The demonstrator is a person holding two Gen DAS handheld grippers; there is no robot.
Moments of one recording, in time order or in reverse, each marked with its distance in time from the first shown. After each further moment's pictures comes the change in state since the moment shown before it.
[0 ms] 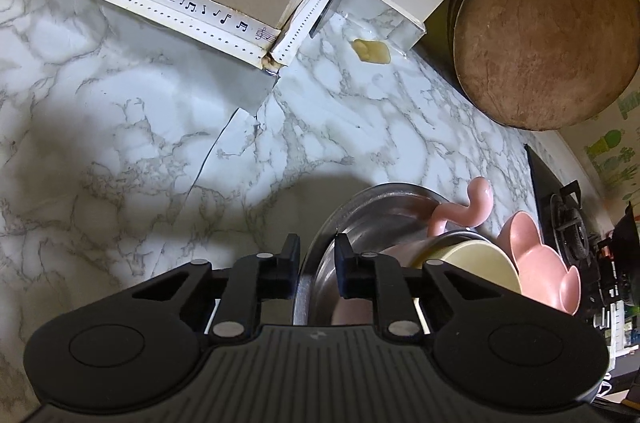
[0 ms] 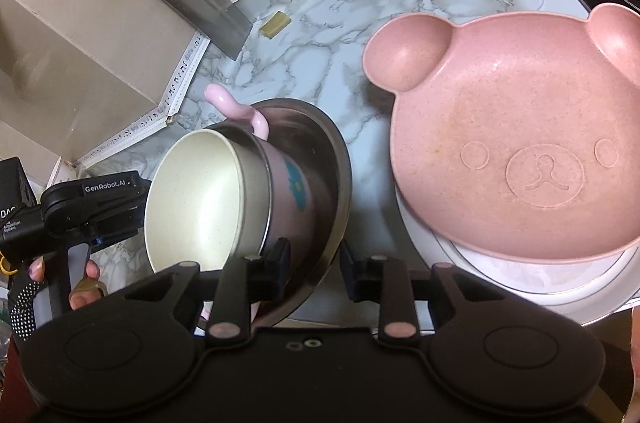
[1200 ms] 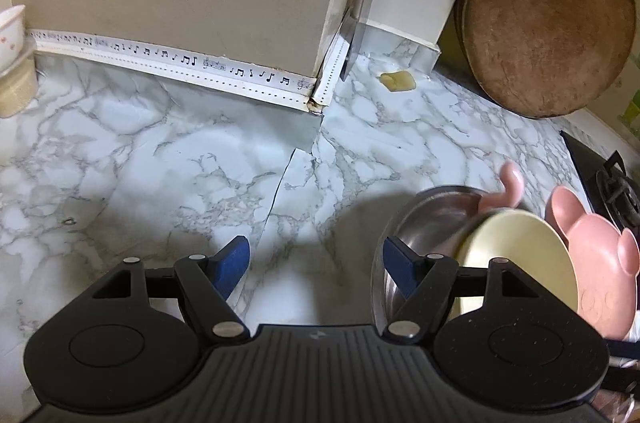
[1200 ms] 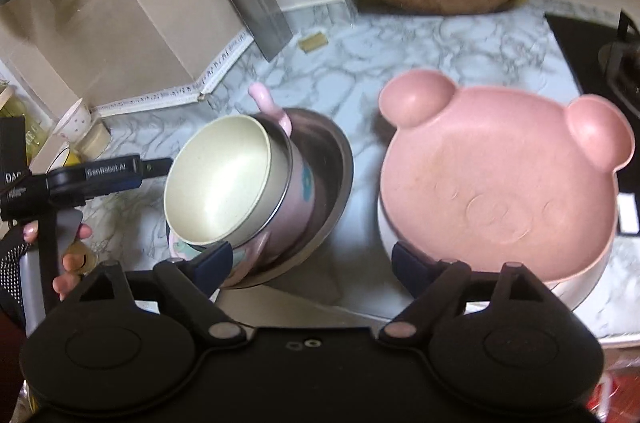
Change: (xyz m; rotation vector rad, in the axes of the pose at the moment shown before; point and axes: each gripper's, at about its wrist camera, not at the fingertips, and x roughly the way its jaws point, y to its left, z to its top) left arm -0.037 0.000 -0.019 0.177 -0.155 0.184; right arm -0.040 0.008 -0.016 -0.245 -0.039 -0.041
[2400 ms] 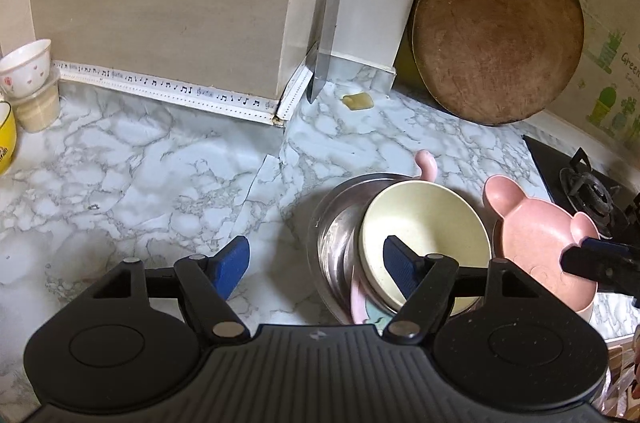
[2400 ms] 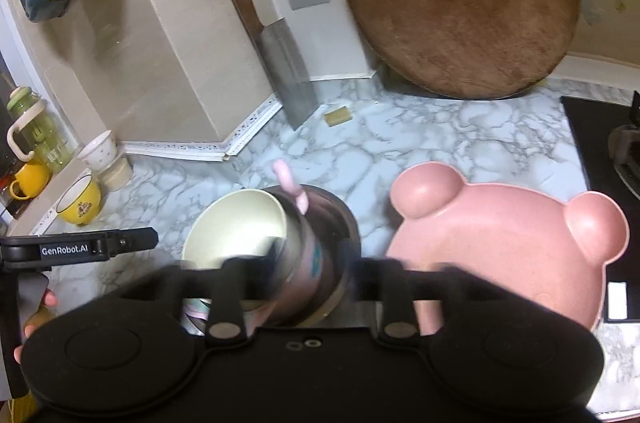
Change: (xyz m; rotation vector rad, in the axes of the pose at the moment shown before) left arm -0.084 -0.038 -0.042 0.031 -0.104 -0.003; right arm -0.033 -0.001 0.016 -0.149 -0.217 0.044
